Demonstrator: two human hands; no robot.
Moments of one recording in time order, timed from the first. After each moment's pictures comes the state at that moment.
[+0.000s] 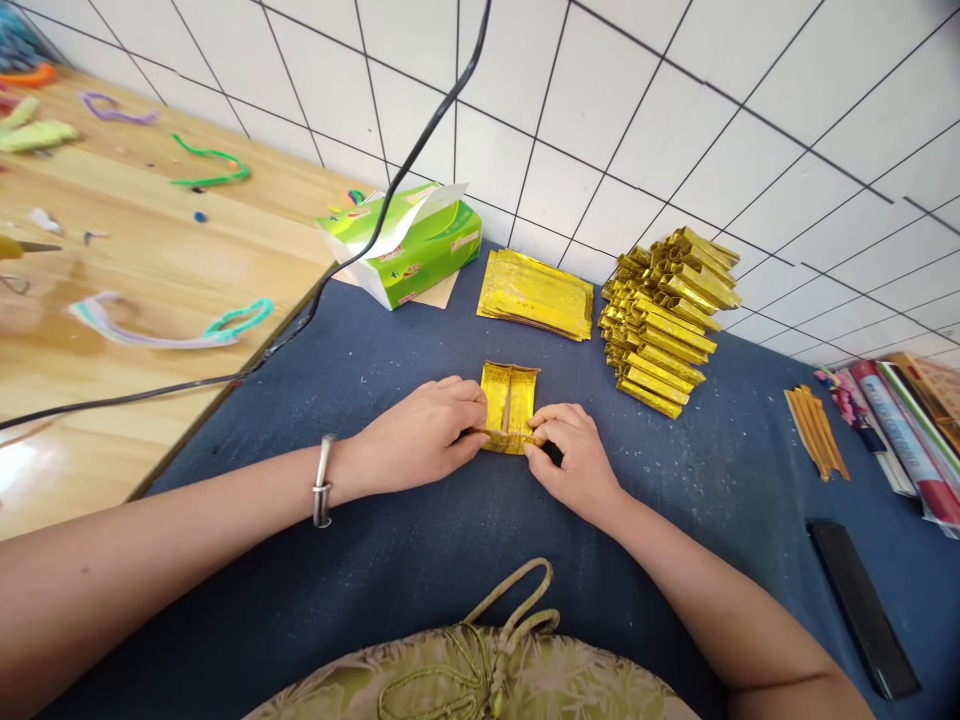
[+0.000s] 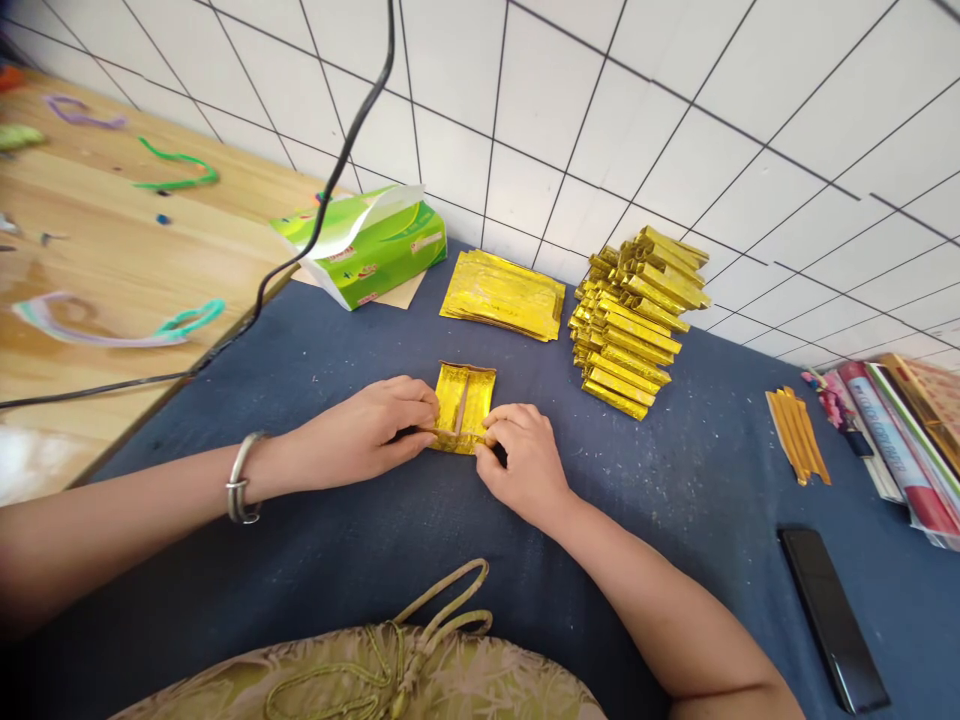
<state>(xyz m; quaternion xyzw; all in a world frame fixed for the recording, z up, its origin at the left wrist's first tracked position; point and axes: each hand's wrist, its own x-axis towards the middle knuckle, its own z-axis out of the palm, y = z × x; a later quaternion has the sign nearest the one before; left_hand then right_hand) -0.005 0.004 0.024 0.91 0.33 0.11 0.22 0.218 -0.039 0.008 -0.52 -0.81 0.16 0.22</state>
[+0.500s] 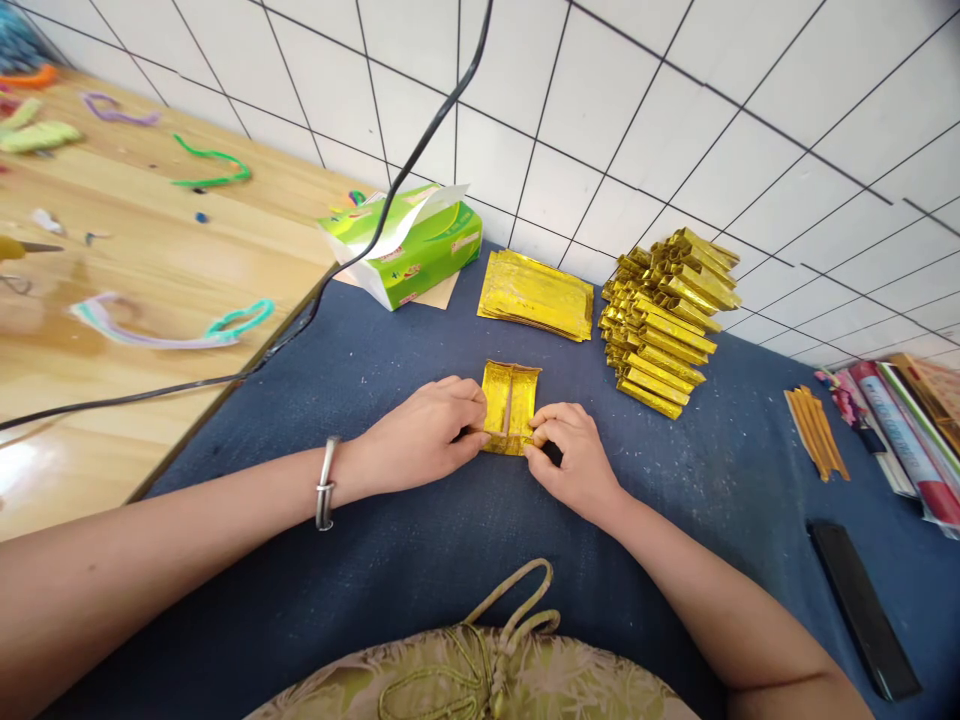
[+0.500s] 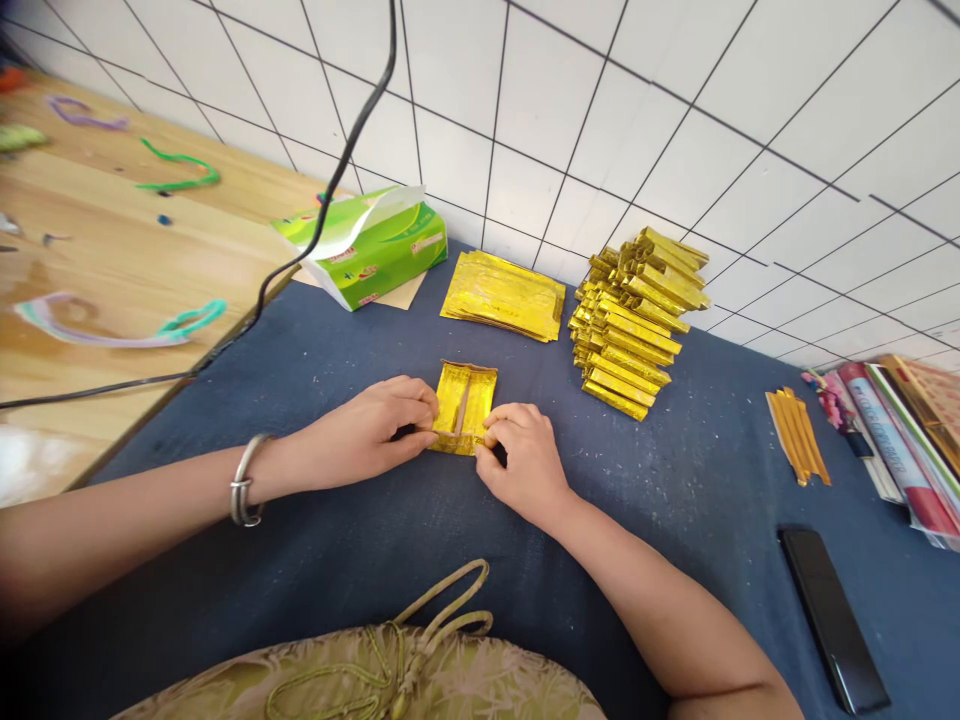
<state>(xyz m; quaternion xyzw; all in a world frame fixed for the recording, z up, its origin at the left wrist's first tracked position) -0.003 0.004 0.019 0.90 0.34 0.14 0.23 0.218 -0.039 0.005 -0.52 -0.81 0.16 0.21</state>
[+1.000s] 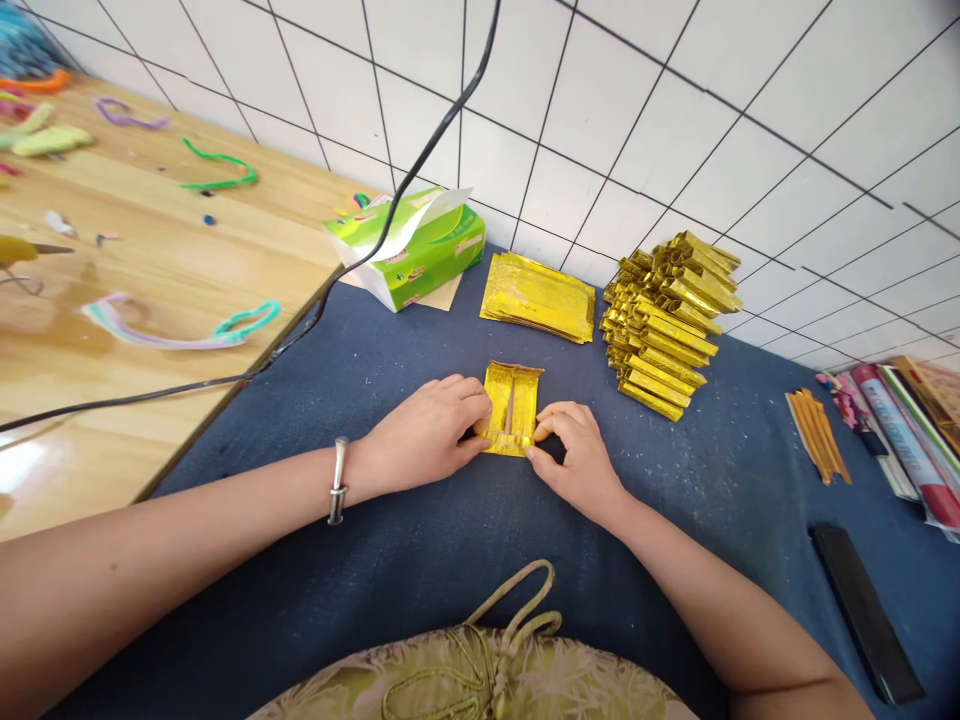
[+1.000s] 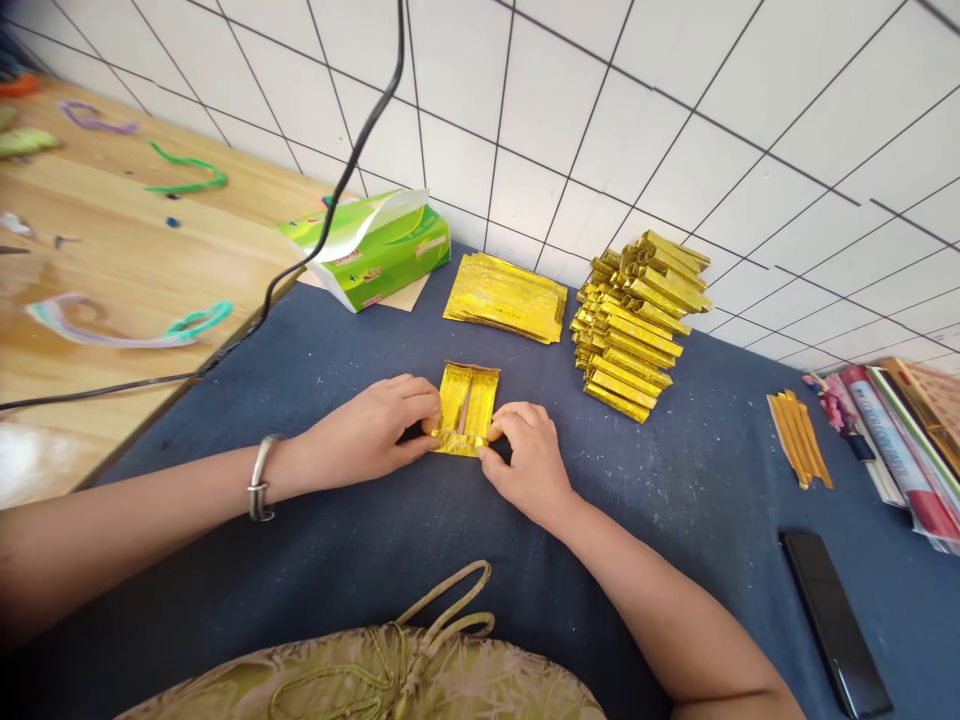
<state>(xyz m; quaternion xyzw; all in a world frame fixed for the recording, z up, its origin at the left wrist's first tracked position) -0.003 0.003 0.015 0.90 0.36 0.14 0.18 0.219 -0.036 0.007 -0.54 -0.79 0.18 0.22</state>
